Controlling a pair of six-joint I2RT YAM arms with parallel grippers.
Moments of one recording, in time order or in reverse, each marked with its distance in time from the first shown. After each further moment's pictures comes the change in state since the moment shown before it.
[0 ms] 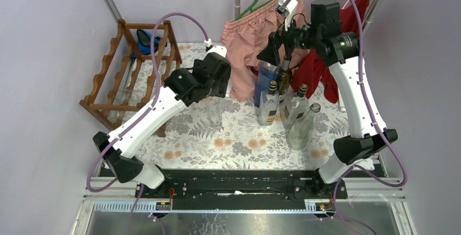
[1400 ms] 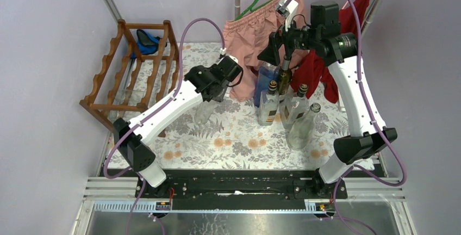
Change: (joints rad) left arm 0.000 0.159 0.013 -0.092 -0.044 0.110; right arm -0.018 0.000 -0.038 0.023 -0.003 0.027
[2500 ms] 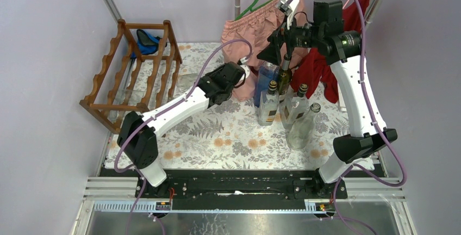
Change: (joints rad) left arm 0.017 0.031 -0.261 0.542 -0.224 0.749; right arm -0.002 0.010 0.065 -0.031 -0.086 -0.022
